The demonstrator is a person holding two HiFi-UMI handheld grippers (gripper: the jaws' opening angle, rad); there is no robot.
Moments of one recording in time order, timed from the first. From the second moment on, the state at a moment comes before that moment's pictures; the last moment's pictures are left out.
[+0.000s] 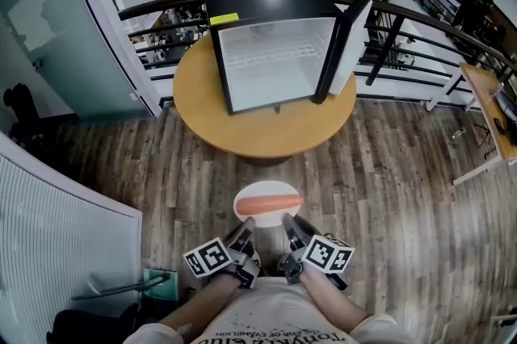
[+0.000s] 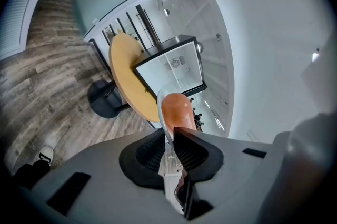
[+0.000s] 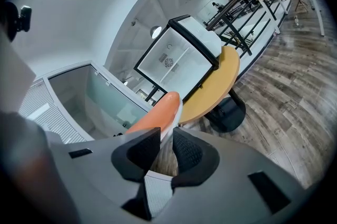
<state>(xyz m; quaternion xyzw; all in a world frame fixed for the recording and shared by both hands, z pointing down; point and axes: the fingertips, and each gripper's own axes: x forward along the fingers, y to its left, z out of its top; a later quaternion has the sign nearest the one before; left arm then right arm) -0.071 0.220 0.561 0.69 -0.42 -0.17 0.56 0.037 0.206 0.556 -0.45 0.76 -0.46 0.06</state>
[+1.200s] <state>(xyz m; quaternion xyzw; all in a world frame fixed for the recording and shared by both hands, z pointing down) -0.103 0.131 0.572 0.70 -0.40 -0.16 0.57 0.005 0.124 0.567 -0.48 0.74 -0.46 0.08</state>
